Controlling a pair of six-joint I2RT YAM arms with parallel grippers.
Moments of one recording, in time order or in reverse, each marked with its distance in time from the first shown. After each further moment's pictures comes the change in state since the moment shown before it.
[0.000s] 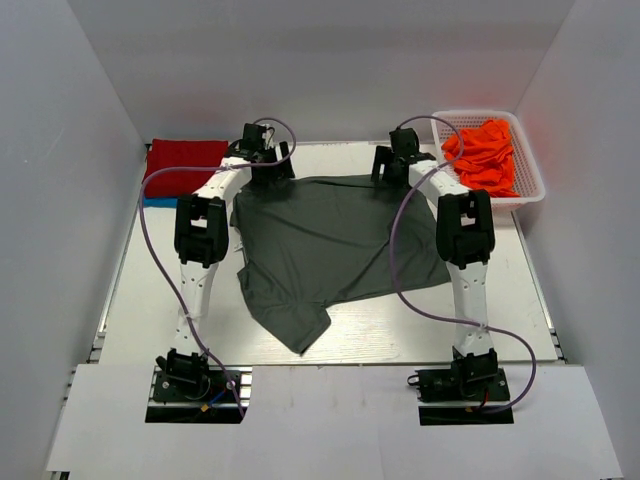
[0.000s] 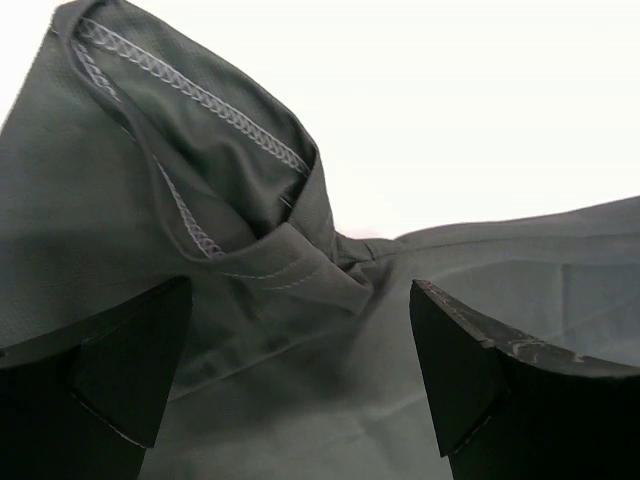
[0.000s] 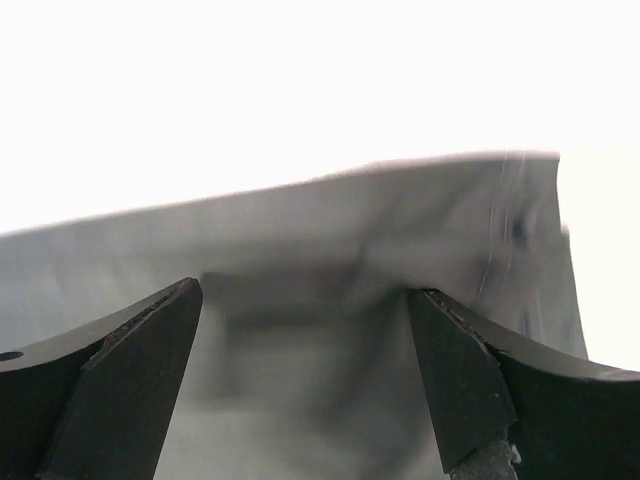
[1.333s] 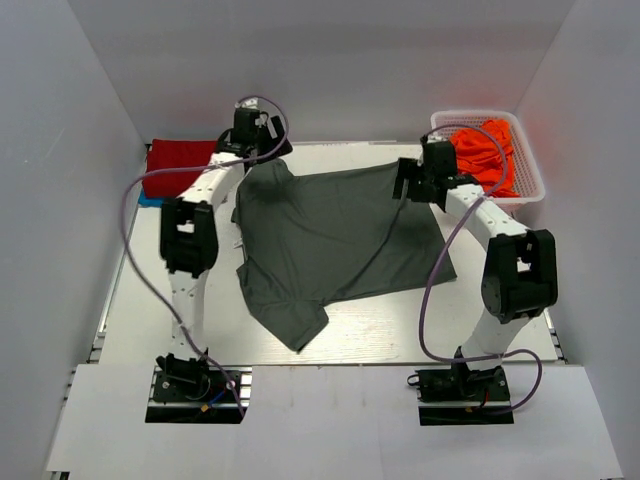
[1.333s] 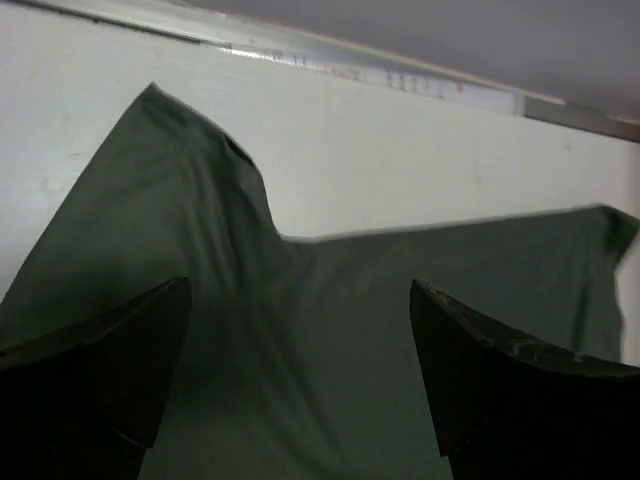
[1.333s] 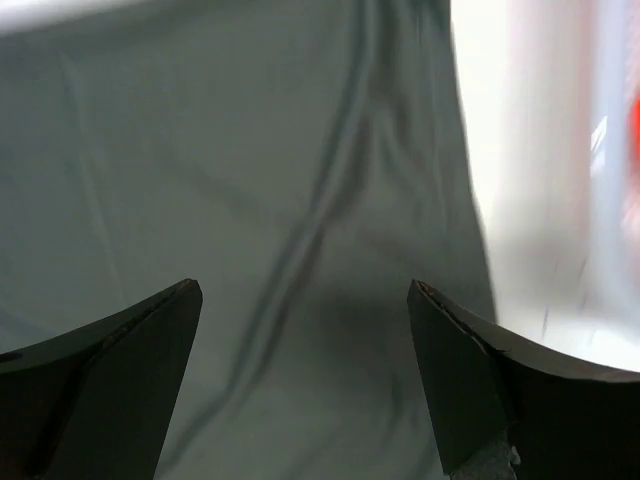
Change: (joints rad) left arm -0.004 -0.132 -0.085 0.215 -0.074 -0.115; right arm -0.037 -0.600 -0.554 0.076 -0.085 -0.076
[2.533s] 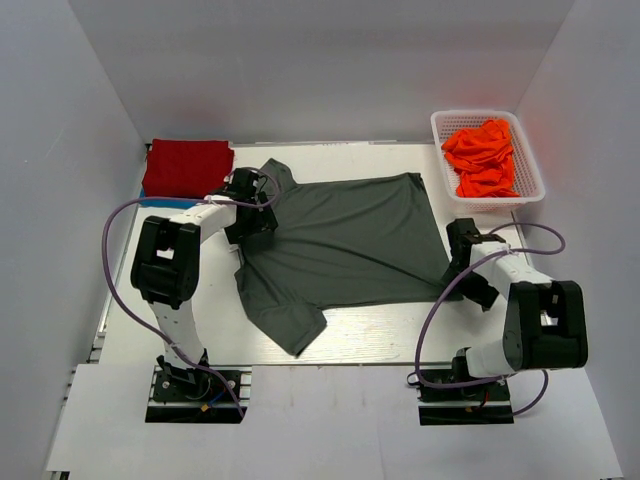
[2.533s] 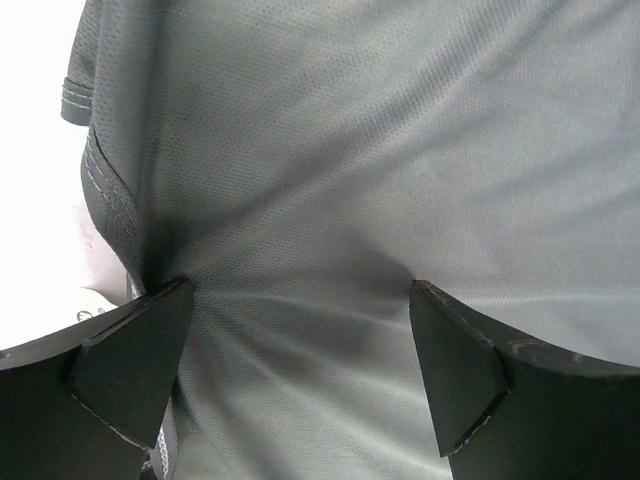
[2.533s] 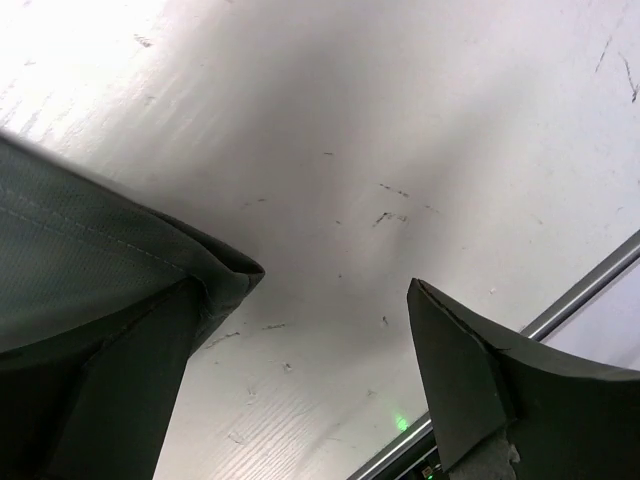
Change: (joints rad) left arm -0.035 -0.447 -0.794 -0.205 -0.178 -0.121; right arm -0.124 -0.344 -0.608 -0.494 0.441 0.473
